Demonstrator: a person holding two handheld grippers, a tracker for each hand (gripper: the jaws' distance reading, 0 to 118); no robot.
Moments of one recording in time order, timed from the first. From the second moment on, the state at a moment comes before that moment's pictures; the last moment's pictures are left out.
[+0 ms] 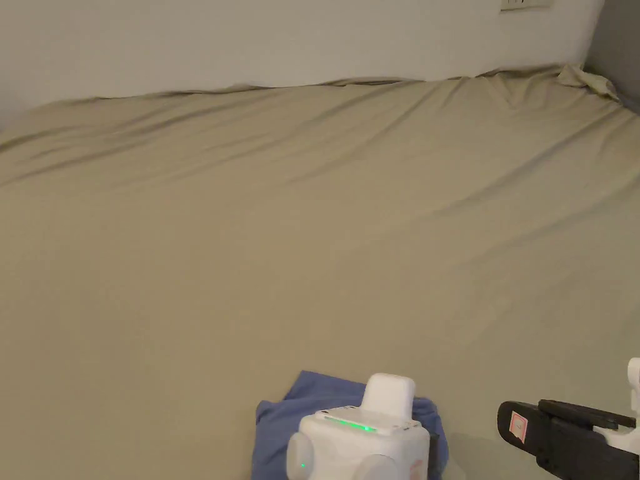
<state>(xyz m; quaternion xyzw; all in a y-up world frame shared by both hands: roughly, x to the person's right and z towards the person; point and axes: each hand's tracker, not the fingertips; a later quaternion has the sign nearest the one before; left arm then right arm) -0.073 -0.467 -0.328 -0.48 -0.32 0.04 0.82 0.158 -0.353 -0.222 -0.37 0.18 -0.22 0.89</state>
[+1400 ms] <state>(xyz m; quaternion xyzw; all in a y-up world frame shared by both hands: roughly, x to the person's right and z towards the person) -0.520 -0.417 -0.356 -0.56 0.00 0.03 0.83 0.155 -0.380 -0.271 -0.34 0.35 -0.34 0.80</state>
